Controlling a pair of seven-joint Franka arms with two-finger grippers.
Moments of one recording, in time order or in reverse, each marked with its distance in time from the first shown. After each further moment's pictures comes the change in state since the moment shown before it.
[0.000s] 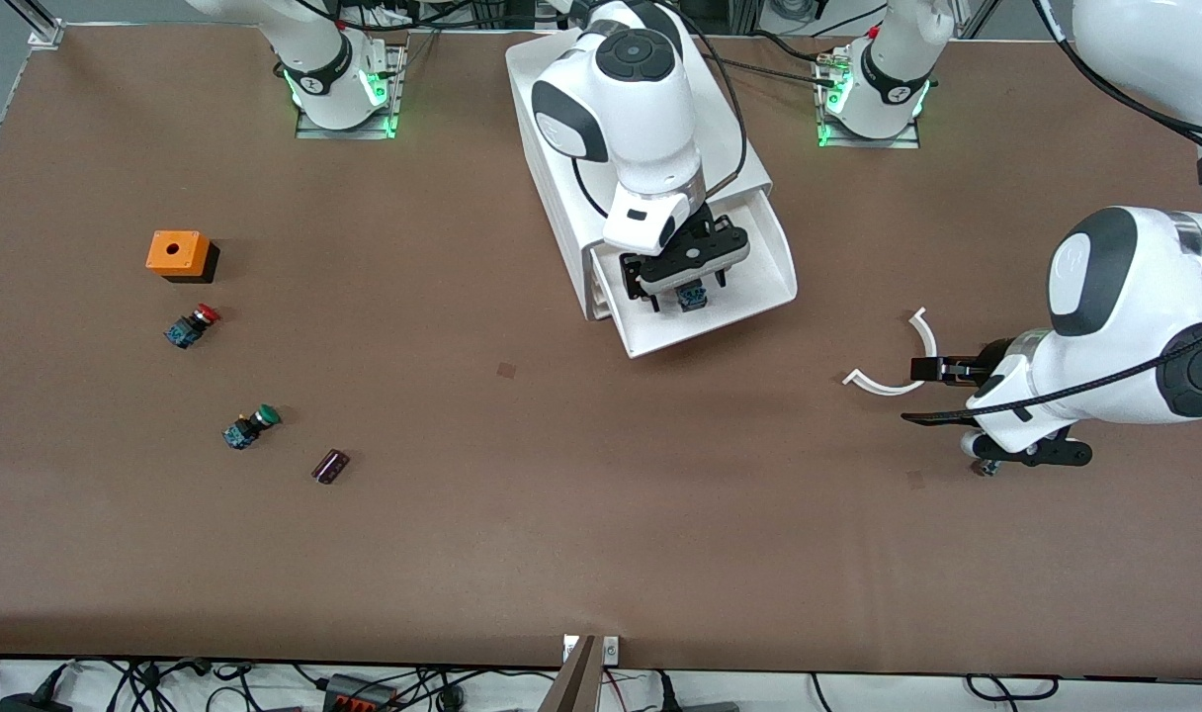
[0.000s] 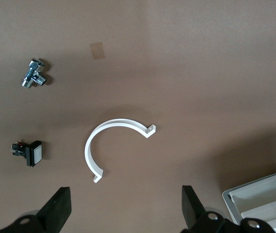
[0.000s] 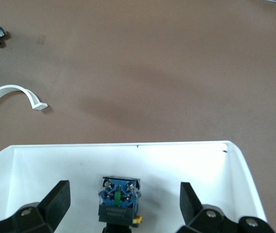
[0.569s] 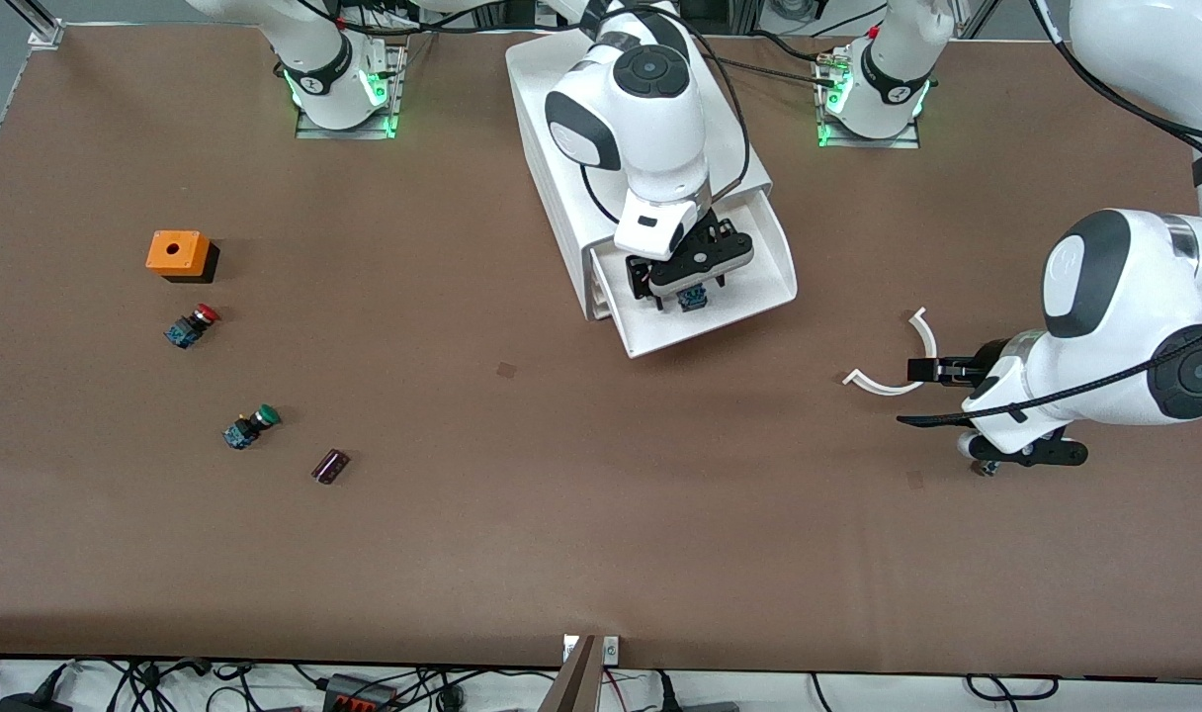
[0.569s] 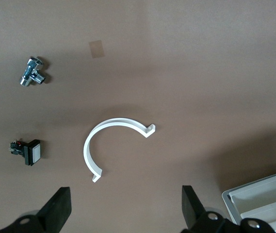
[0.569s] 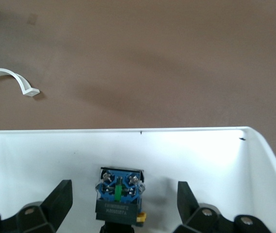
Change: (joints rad) left arm -0.003 0.004 0.000 -0.003 0.001 0.000 -0.007; right arm 0.015 0.036 0.000 0.001 0.000 -0.011 0.001
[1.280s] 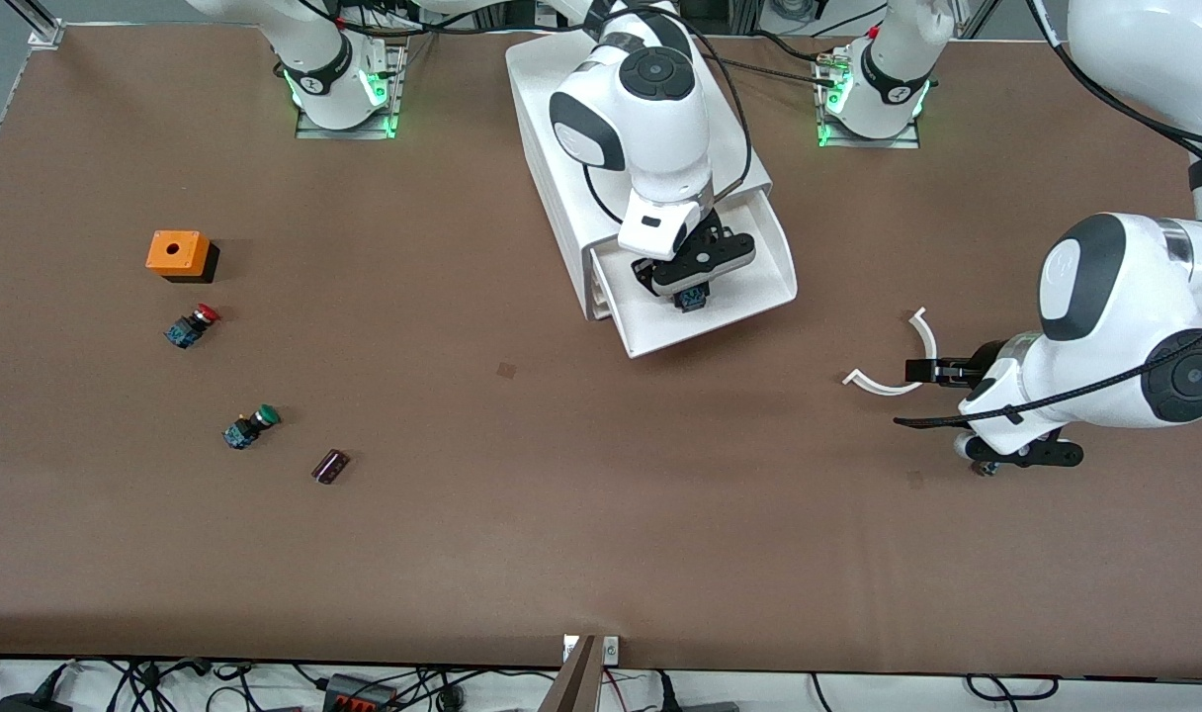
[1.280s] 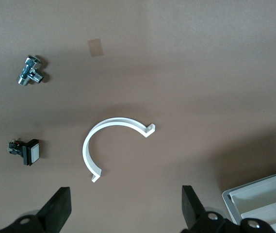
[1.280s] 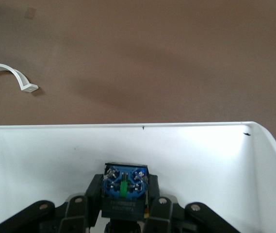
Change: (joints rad) left arm 0.000 0.005 -0.002 -0.001 0.000 0.000 -0.001; right arm 0.002 0.004 0.000 0.013 0.001 -0.017 0.002
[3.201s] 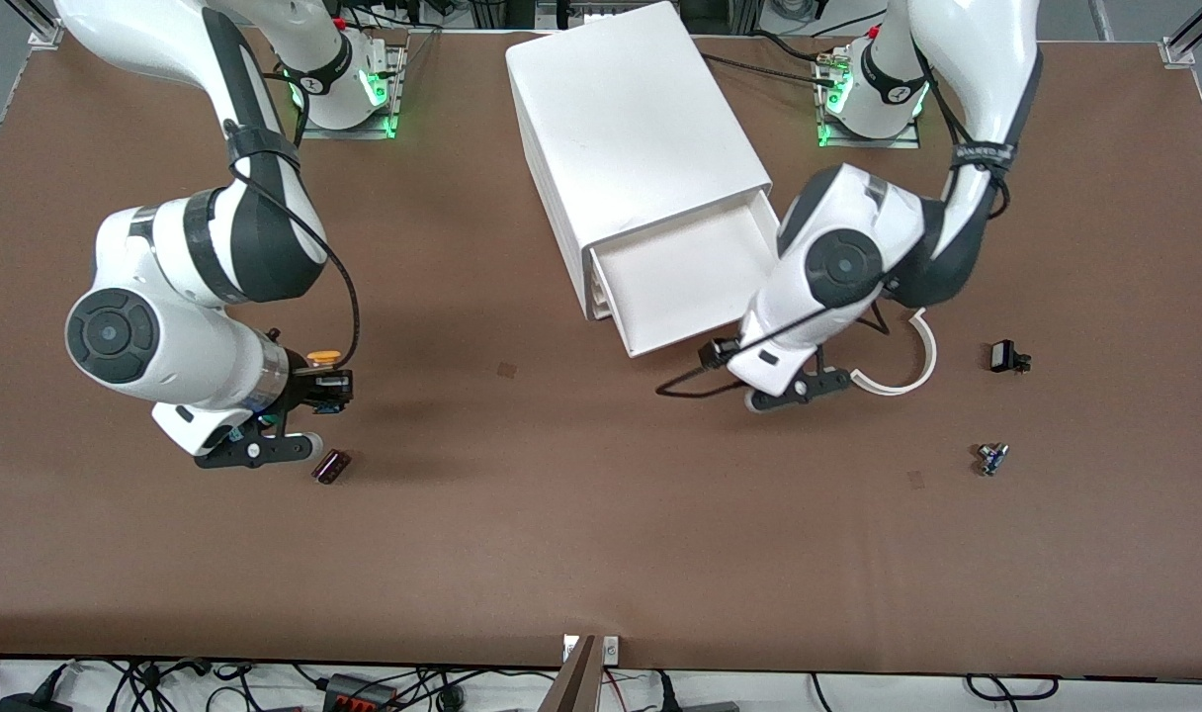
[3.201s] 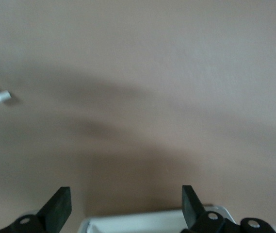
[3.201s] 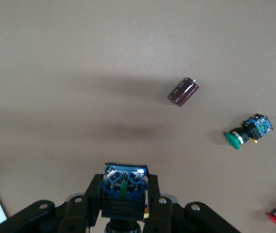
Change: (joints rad) left arm -0.322 -0.106 -0.089 -0.361 -0.050 0.470 -0.725; right arm -0.620 -0.189 -0.081 -0.160 0.128 -0.431 -0.492
